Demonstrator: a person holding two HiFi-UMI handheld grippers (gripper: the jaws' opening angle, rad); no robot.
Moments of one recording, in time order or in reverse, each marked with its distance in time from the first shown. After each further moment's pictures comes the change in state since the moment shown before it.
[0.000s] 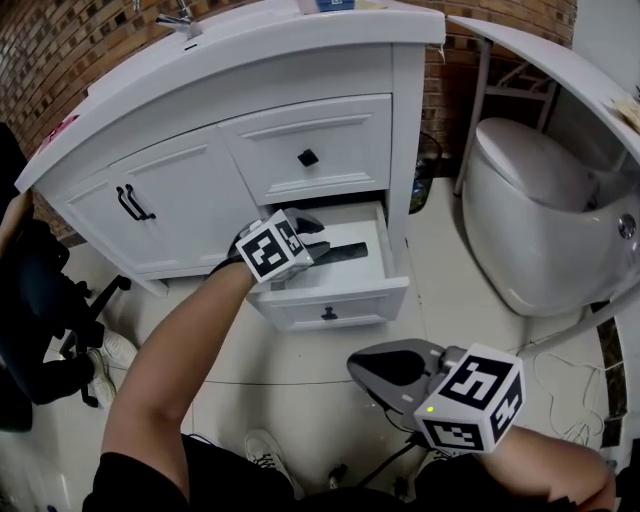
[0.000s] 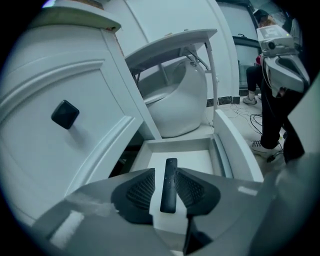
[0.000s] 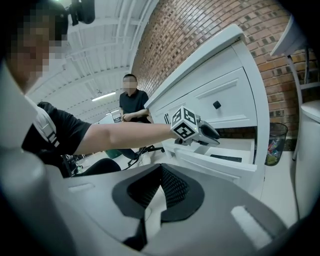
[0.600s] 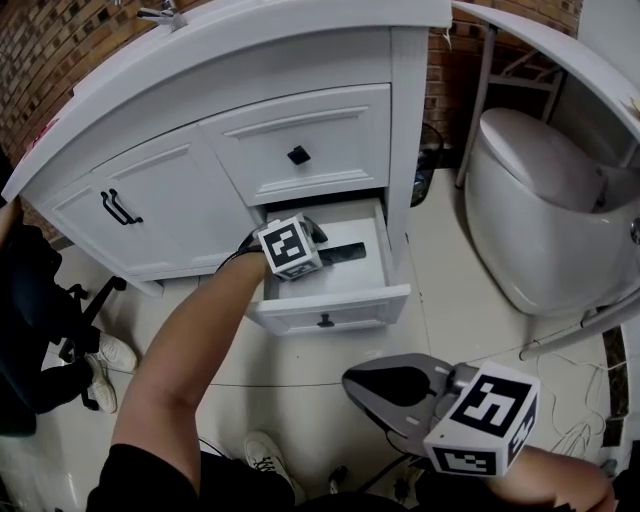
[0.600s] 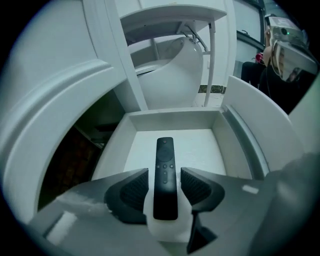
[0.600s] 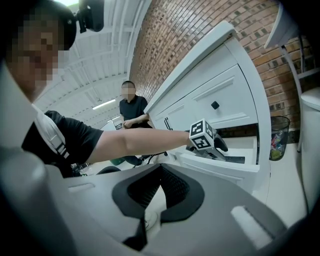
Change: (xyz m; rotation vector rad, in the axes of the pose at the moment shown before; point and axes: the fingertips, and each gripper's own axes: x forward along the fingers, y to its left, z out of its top) left arm 0.072 -0.013 -0.034 0.014 0.156 -0.218; right arm -0.002 -0.003 0.014 0.061 -0.037 0.036
